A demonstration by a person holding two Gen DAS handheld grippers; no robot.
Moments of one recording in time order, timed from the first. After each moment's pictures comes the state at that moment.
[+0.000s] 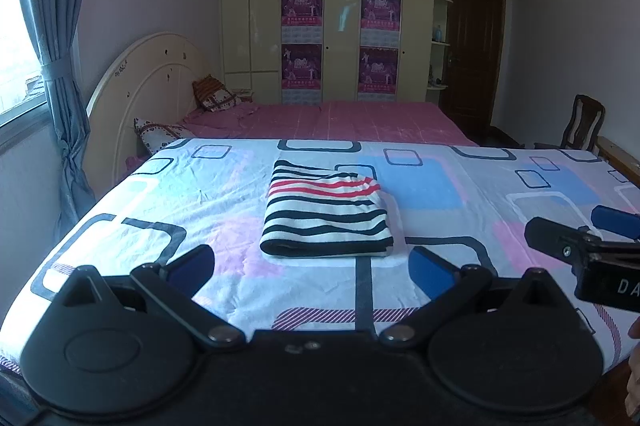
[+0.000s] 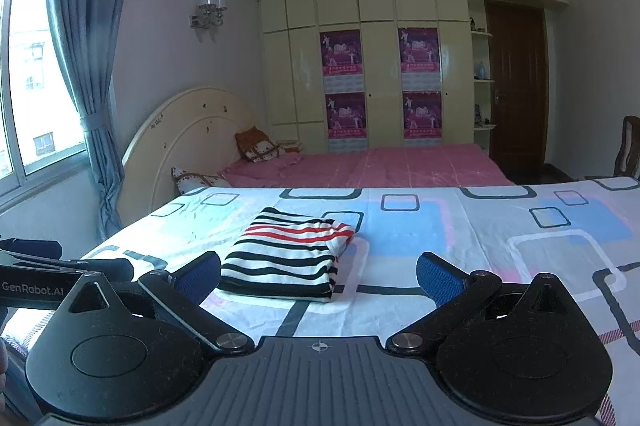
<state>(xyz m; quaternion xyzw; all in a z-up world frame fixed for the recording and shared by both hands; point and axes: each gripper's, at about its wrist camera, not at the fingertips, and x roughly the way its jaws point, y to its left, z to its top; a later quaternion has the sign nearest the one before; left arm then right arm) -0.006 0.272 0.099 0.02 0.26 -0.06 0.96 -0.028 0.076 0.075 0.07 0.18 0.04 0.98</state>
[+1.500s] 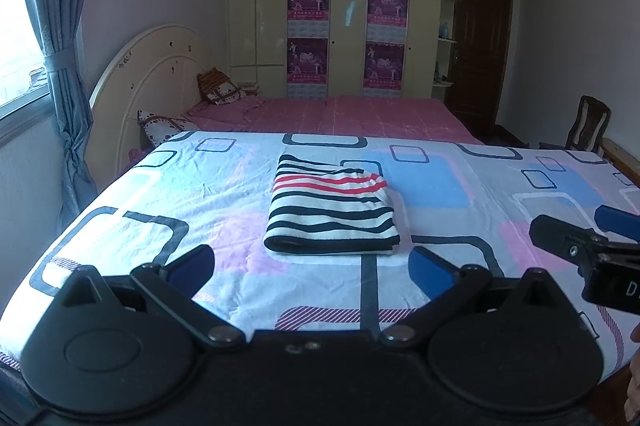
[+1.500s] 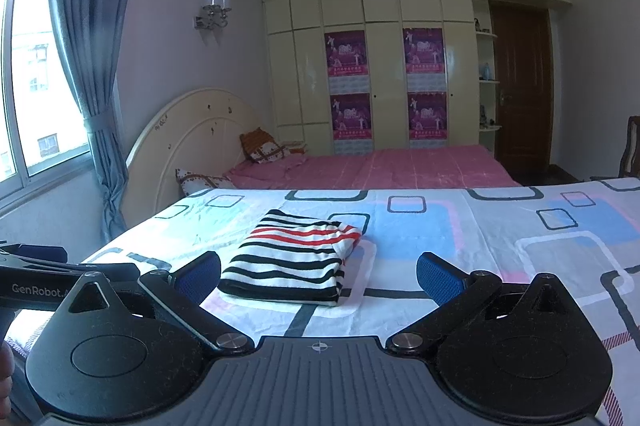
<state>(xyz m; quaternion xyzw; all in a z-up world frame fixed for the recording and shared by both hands) 0.003 0.277 0.097 0.01 0.27 -0.05 0.96 -0.021 0.077 0.072 0.07 0.18 0.05 0.98</state>
